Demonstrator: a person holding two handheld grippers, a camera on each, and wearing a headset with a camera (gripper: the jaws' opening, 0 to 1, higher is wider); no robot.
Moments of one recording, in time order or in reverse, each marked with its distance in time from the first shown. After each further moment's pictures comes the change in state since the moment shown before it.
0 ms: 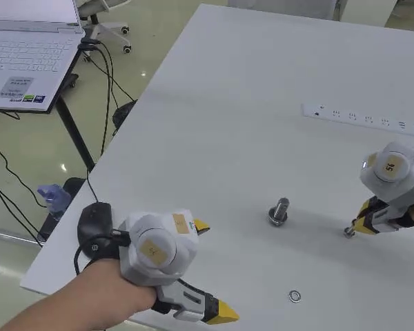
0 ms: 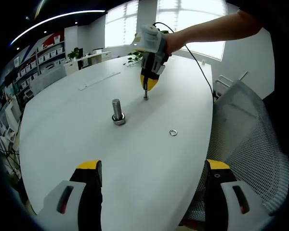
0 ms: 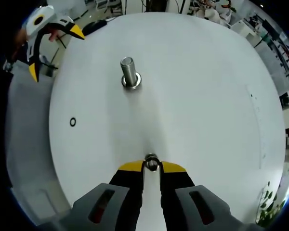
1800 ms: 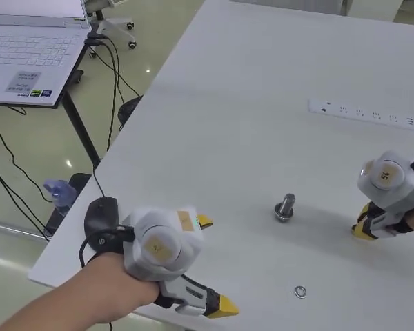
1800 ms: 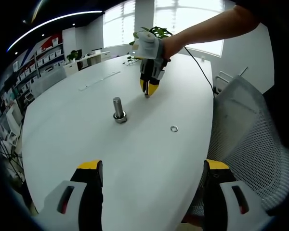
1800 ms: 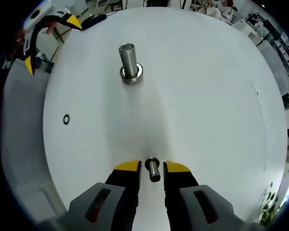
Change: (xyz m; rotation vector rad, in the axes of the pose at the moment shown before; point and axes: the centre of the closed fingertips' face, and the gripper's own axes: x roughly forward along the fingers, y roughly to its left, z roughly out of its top) left arm -0.004 0.002 -0.005 0.032 0.019 0.015; right arm 0.021 0.003 0.001 -0.003 0.012 -0.002
